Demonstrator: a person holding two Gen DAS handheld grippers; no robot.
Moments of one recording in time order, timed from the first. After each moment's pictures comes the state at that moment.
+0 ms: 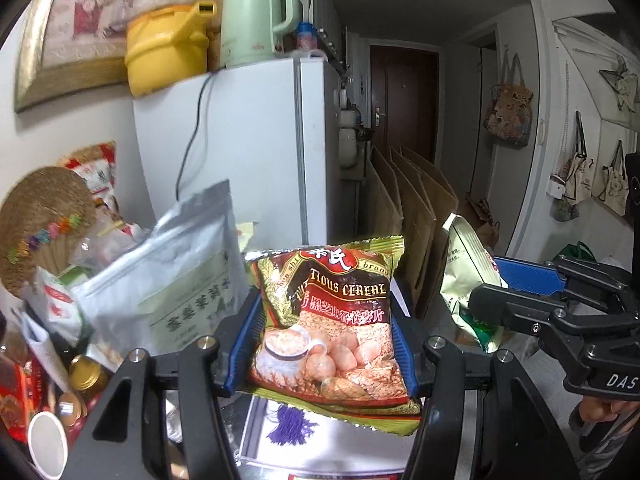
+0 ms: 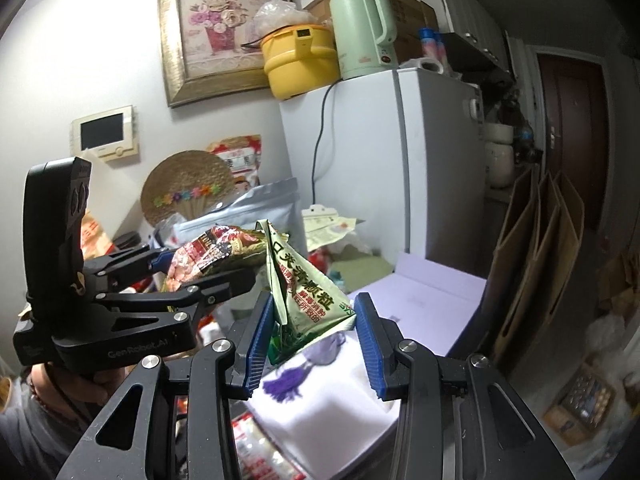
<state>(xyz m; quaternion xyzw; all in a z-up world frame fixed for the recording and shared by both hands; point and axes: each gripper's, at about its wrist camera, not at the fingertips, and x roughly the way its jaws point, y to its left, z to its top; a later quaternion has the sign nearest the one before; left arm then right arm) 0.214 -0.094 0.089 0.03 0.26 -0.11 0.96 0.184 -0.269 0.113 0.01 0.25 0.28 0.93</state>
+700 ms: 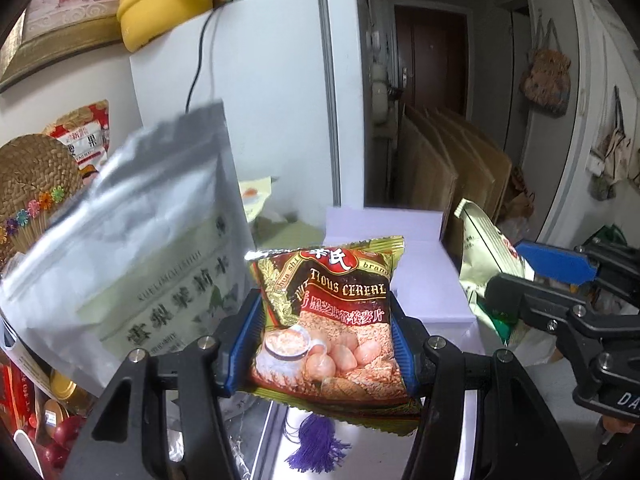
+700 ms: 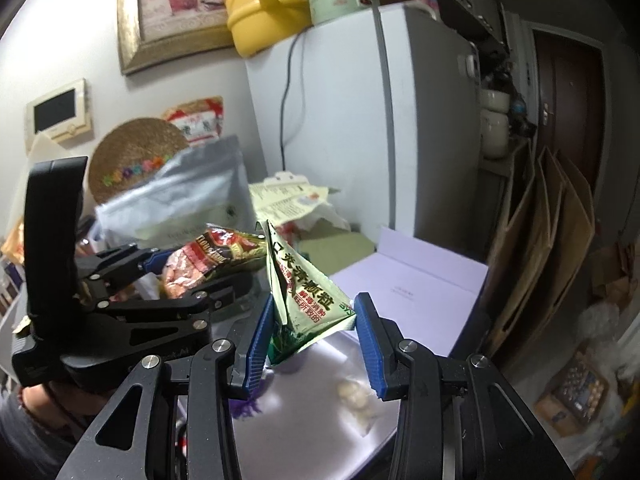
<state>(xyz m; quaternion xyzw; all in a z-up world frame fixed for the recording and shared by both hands) 0.292 -0.098 0.029 0.05 0.33 -0.05 0.94 0.267 -0.251 0.064 -0.01 0.31 0.24 0.92</state>
